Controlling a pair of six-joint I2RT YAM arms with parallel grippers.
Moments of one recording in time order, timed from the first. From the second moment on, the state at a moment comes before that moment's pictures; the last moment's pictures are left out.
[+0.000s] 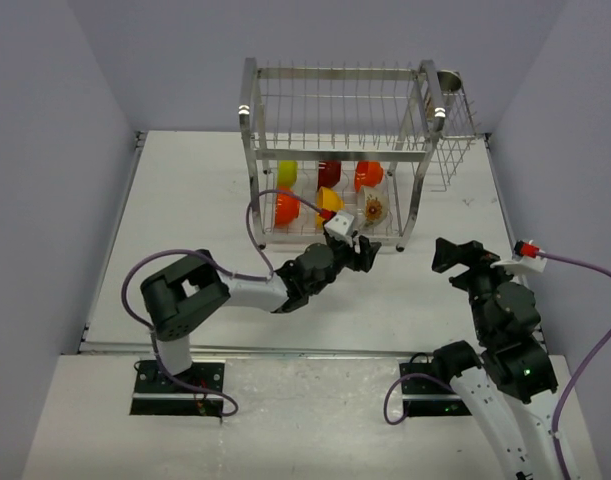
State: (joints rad) left arm -1.06 1.80 0.87 0.89 -0.35 -0.32; right arm 0.33 0.23 0.68 -0.55 0.40 0.55
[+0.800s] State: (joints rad) left arm -0.88 1.92 1.10 0.74 -0.33 -0.30; right arm 0.33 0.21 0.68 -0.55 0.37 0.54
